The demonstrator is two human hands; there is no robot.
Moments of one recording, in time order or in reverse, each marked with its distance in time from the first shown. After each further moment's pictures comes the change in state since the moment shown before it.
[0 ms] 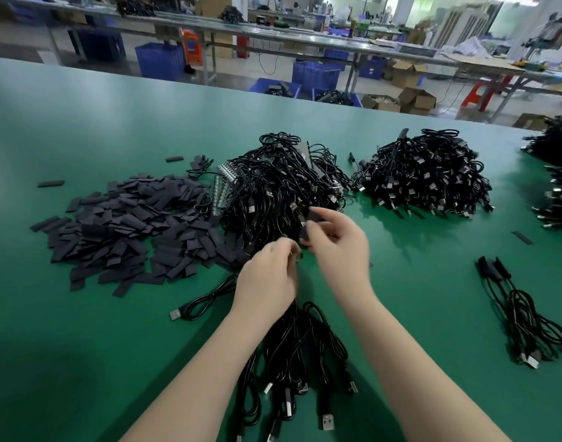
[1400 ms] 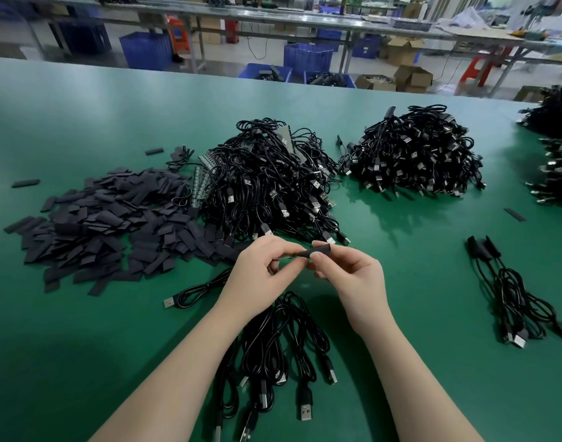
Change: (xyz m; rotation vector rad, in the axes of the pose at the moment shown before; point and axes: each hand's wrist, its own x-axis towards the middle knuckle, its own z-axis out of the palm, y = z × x) left_hand -0.002 -0.001 0.013 -0.407 -0.101 0.160; right_hand -0.030 0.042 -0.057 0.334 -0.158 0.112
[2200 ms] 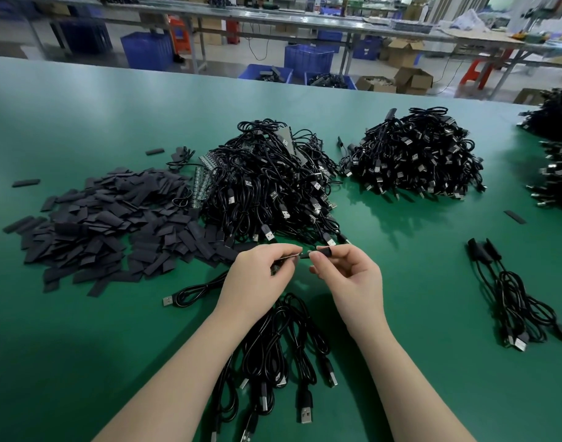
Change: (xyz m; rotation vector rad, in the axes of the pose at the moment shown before) left_hand -0.004 0.013 -0.002 0.151 0.046 -0.145; right_hand -0.002 0.005 0.006 -0.068 0.128 -0.025
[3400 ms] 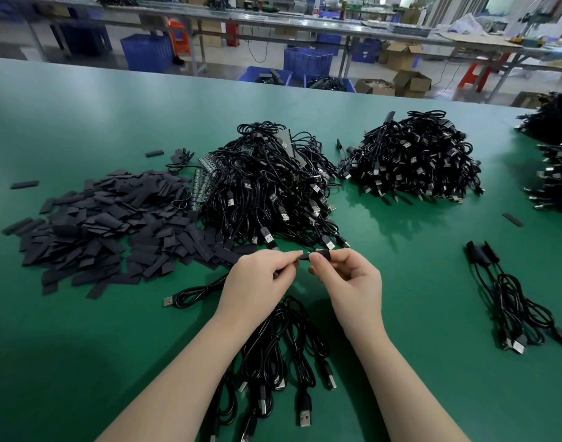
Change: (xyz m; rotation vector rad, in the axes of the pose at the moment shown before) left_hand -0.003 0.004 0.001 0.077 0.013 0.058; right_hand -0.002 0.000 0.003 -0.039 0.036 -0.041
